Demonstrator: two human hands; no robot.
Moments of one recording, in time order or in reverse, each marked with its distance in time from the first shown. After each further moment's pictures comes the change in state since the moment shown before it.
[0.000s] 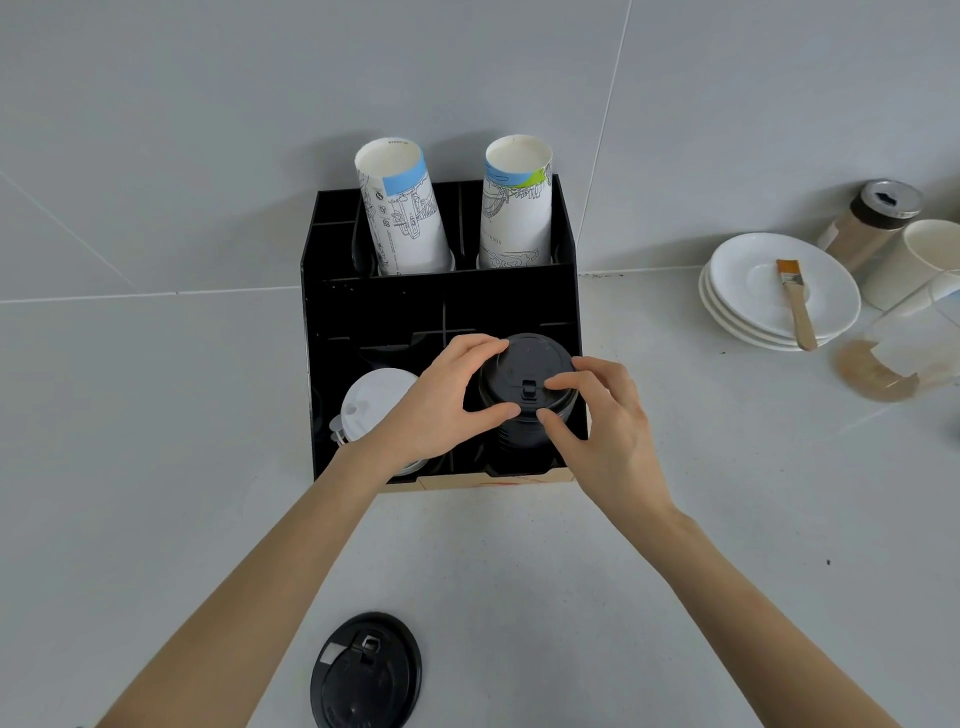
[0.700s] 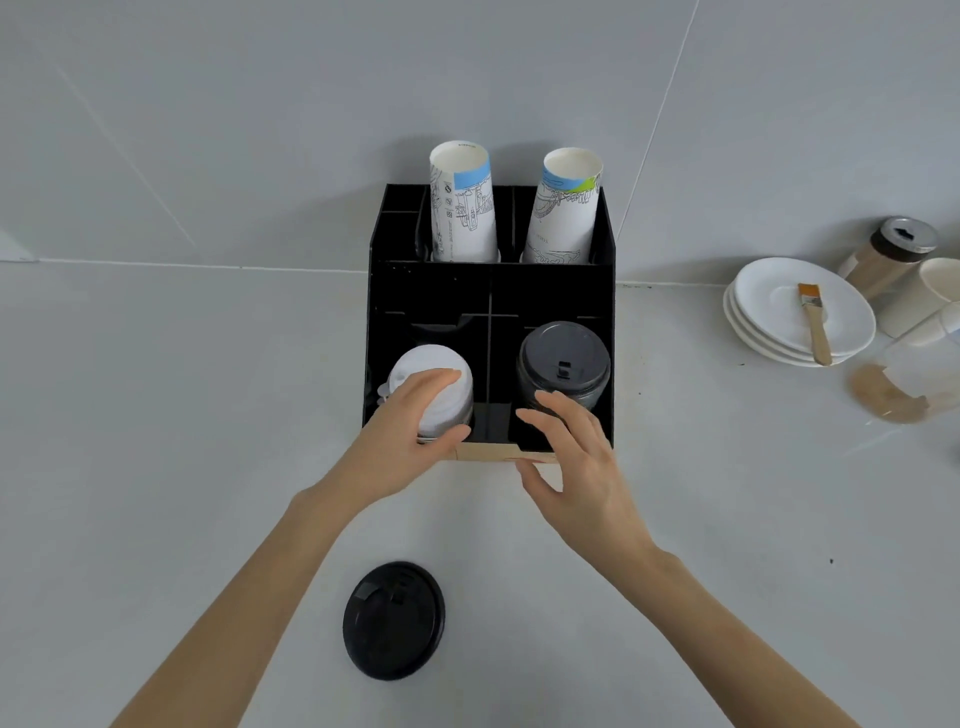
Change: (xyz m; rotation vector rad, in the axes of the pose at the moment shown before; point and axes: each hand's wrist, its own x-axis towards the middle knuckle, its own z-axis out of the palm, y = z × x) left_hand -0.096 -0.017 -0.017 -0.065 0.164 -0.146; right_hand -0.056 -0.025 0.025 -0.082 -0.124 -0.259
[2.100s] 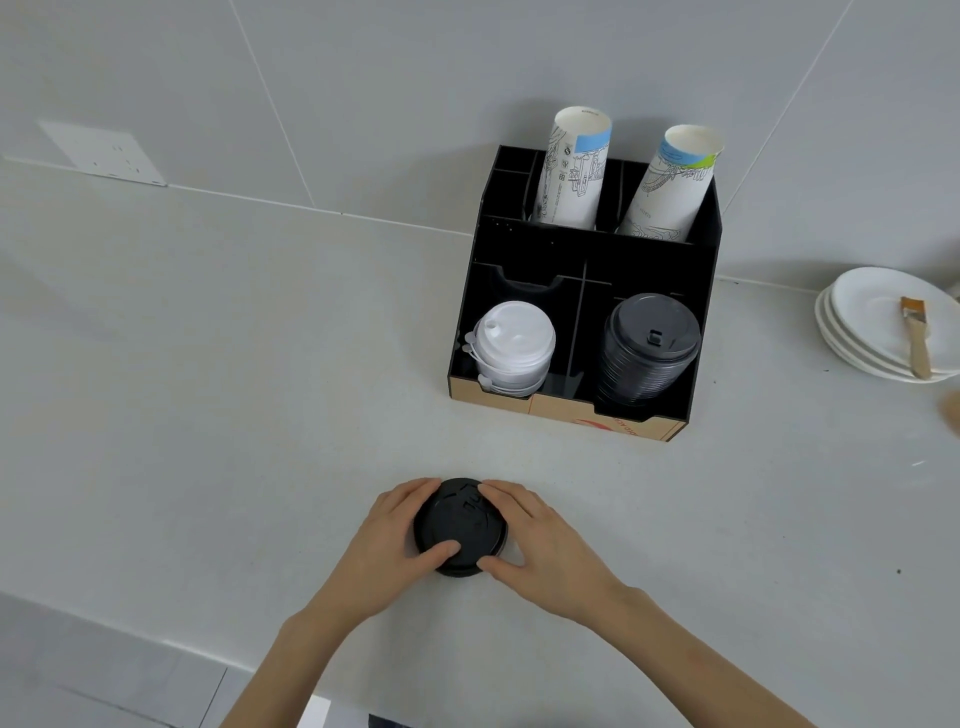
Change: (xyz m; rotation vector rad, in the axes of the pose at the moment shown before) left_hand -0.151 -0.060 0.028 -0.046 -0.002 -0.327; right_hand -0.066 -0.038 0.069 0.041 -0.660 -0.110
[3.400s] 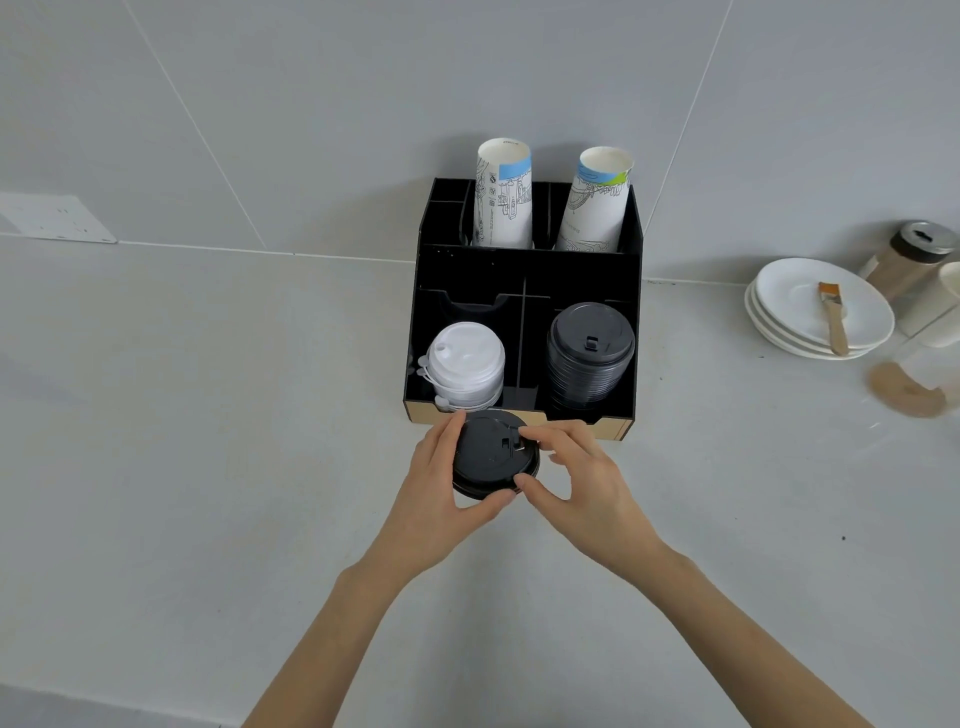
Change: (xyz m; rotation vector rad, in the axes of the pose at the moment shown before) left_hand 0.036 0.083 0.014 -0.107 0.107 0.198; right_hand -0.021 0.010 -0.069 0.221 0.491 0.056
